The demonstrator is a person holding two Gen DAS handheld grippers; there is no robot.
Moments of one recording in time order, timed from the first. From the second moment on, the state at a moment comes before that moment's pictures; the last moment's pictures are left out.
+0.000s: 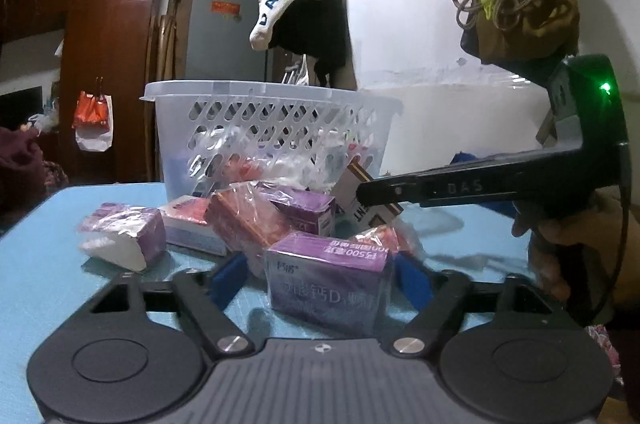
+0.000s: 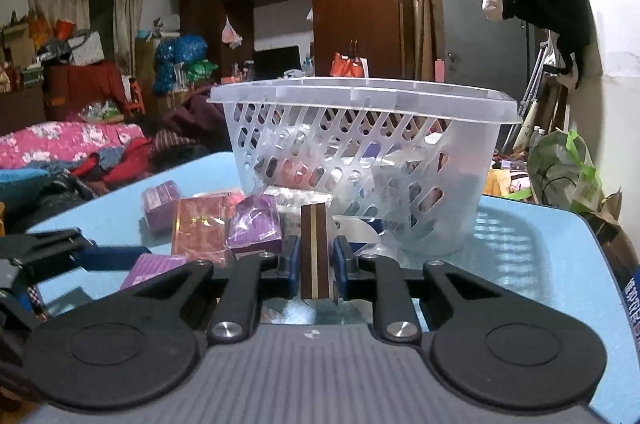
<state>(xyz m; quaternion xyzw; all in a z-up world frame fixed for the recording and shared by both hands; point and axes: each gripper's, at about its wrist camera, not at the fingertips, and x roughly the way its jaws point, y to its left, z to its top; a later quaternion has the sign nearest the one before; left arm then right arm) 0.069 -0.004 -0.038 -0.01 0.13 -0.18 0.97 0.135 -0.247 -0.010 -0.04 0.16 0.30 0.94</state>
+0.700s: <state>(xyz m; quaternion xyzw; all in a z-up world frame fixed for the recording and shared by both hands) 0.046 0.034 -0.024 -0.07 0.06 -0.18 0.98 0.111 -0.269 -0.012 0.03 0.05 0.29 0.95</state>
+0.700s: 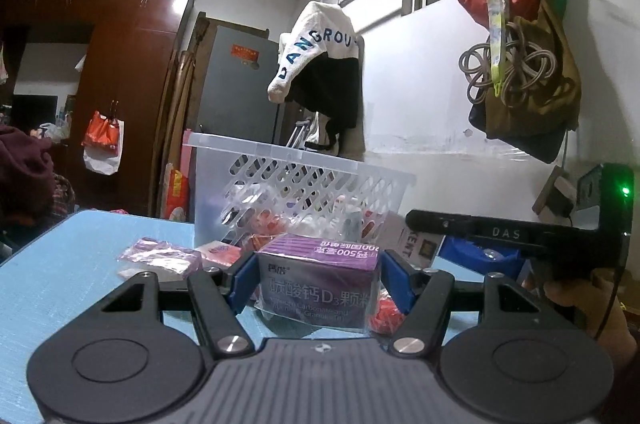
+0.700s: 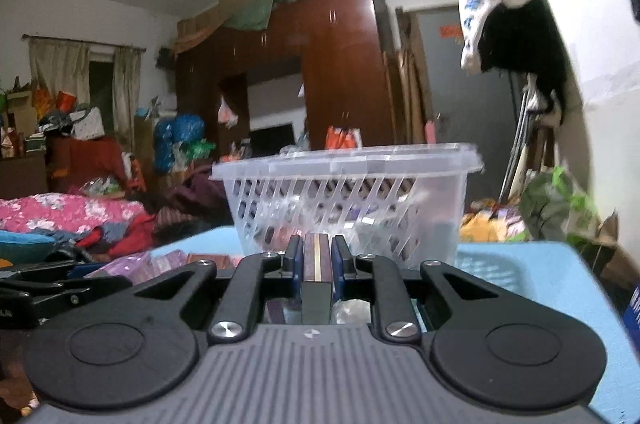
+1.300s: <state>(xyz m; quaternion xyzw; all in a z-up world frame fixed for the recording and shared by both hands) 0.174 0.033 0.102 -0.11 0.07 -0.16 0.98 0.191 -0.255 0.105 0.02 0.05 0.27 0.96</state>
